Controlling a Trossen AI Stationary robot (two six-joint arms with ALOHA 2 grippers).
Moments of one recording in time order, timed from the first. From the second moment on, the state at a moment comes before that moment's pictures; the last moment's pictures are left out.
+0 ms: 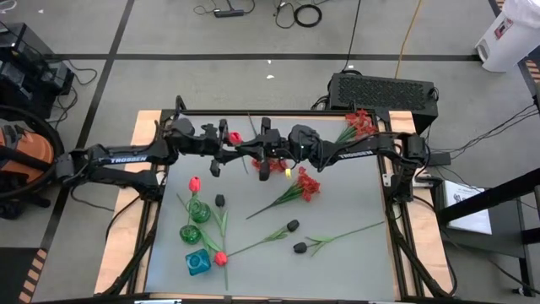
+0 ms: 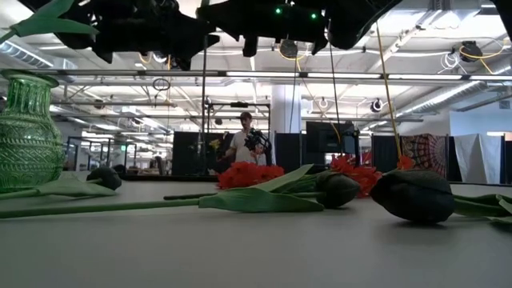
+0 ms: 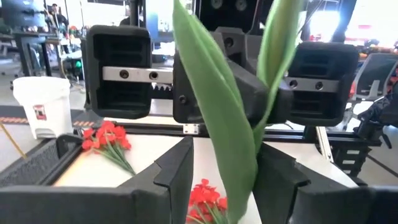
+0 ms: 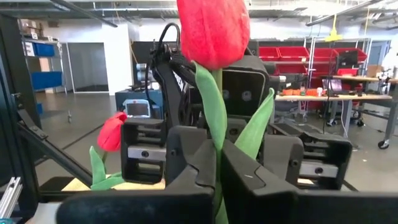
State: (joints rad) left arm 0.41 1.08 0.53 0.59 0.51 -0.06; right arm -0.14 1.84 1.23 0.78 -0.16 0.05
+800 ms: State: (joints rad) left arm 0.41 1.07 0.53 0.57 0.50 -0.06; right arm -0.15 1.84 1.23 0.78 -0.14 0.04
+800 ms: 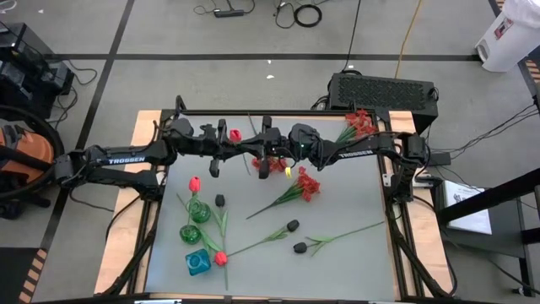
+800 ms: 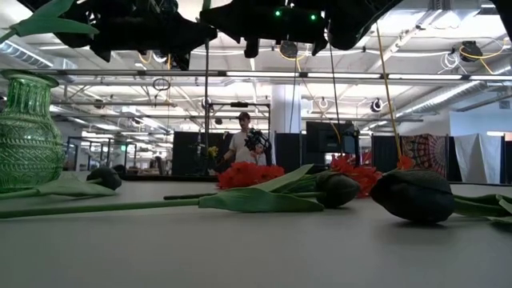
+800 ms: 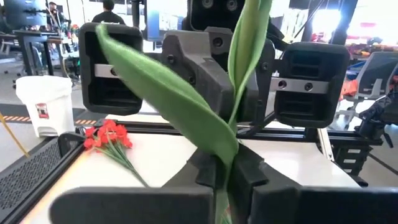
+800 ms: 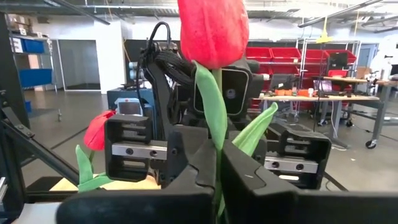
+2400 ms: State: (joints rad) left arm 0.41 0.32 0.53 -0.26 0.12 -0.07; right arm -0.12 1.68 1.23 0.29 -0.06 -0.11
